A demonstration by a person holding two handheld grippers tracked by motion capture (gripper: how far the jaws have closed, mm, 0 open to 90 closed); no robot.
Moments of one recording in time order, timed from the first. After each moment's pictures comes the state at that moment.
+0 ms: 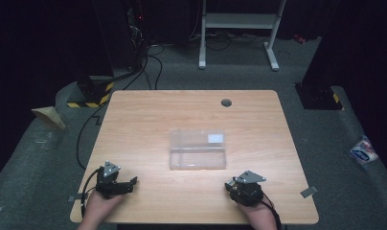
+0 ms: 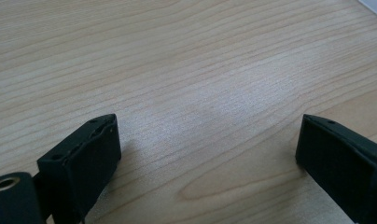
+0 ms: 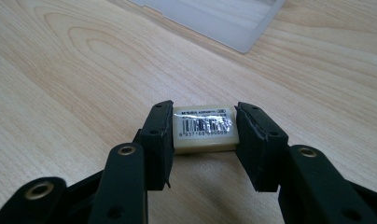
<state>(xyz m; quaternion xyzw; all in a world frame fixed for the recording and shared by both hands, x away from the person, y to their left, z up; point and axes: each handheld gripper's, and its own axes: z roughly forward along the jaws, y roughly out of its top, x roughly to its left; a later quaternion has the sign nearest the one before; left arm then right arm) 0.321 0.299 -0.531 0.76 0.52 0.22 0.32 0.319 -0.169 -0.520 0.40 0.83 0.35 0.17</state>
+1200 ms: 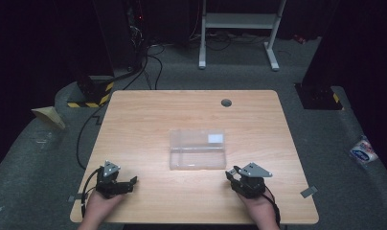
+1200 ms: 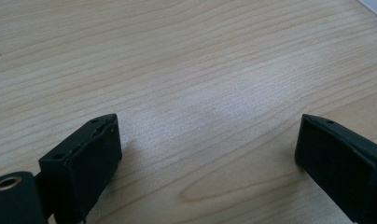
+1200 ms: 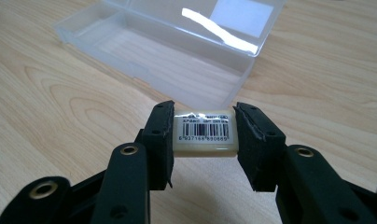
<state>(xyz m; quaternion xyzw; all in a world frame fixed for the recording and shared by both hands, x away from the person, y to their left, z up) 0.322 0.298 -0.530 0.75 0.53 0.23 0.32 0.329 -0.171 -0.492 0.40 0.79 0.41 0.22</state>
